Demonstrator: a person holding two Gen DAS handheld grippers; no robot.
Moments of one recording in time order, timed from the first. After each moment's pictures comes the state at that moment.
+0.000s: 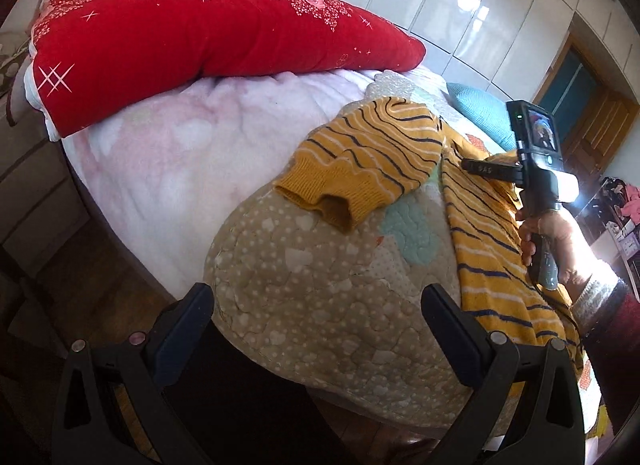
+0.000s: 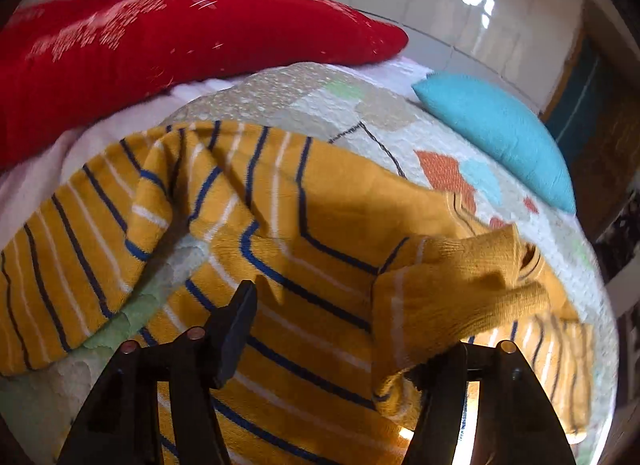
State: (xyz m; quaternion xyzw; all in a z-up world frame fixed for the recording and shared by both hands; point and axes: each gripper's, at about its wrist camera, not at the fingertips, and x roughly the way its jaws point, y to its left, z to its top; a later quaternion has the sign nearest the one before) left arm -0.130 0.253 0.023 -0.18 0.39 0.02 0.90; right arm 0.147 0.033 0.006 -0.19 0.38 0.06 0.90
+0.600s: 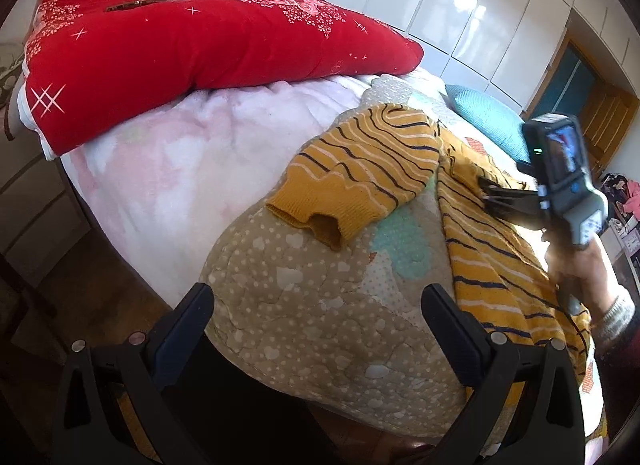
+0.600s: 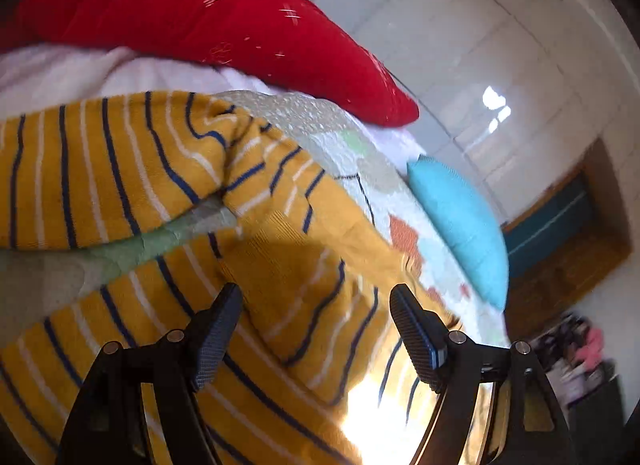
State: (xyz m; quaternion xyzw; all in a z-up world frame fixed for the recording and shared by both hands) left arm -0.116 0.250 0.031 -0.16 0.39 0.03 0.91; right arm 0.105 0.019 0.030 -0.33 0.31 0.05 0.89
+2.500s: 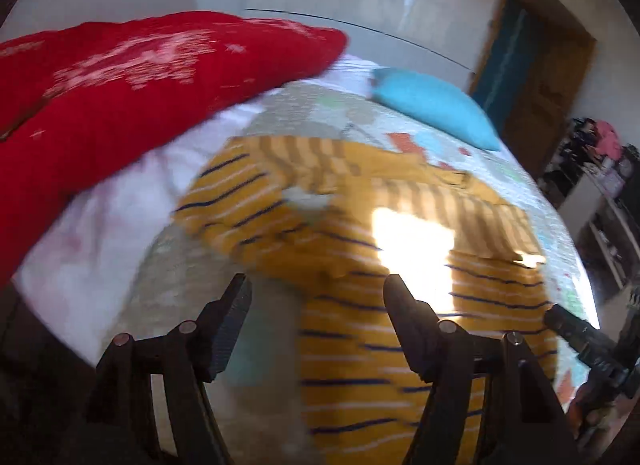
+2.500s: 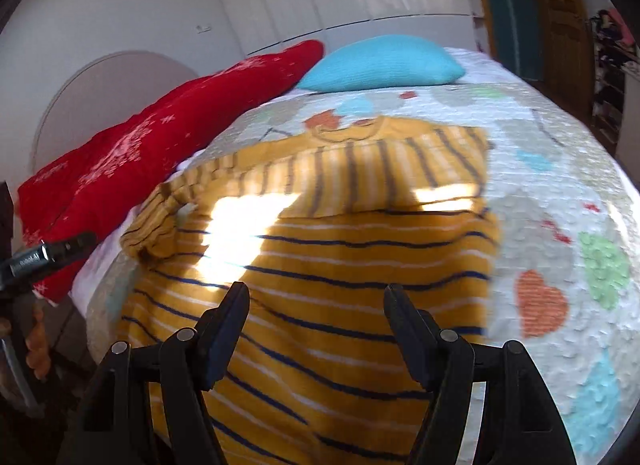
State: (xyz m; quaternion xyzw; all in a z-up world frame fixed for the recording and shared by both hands) left arm -0.036 0.164 0.097 -0.09 0.39 -0.03 0.92; right arm -0.053 -0.192 0.050 0.13 0.37 0.11 0.92
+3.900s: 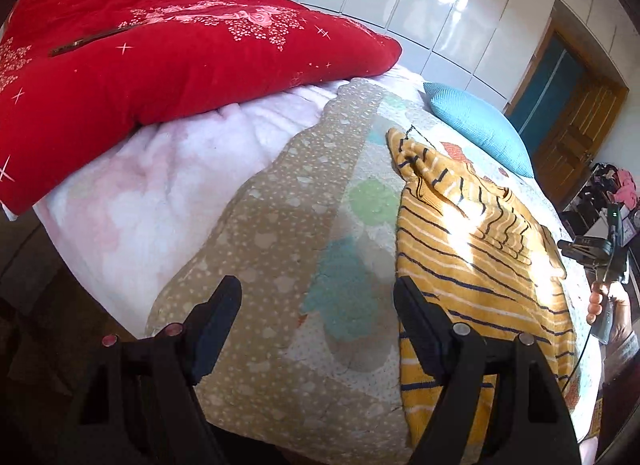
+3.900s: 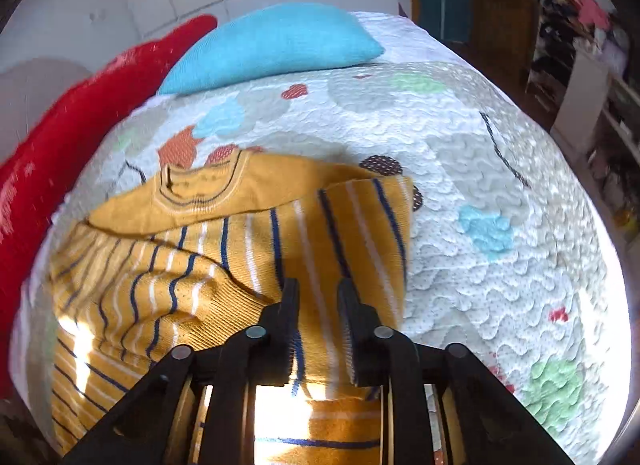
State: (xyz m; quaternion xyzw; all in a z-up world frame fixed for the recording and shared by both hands) left arm -0.063 0.214 0.069 -0.15 0.39 -0.01 0.91; right arm 0.102 -0.300 0.052 0.15 0.44 -0.07 0.88
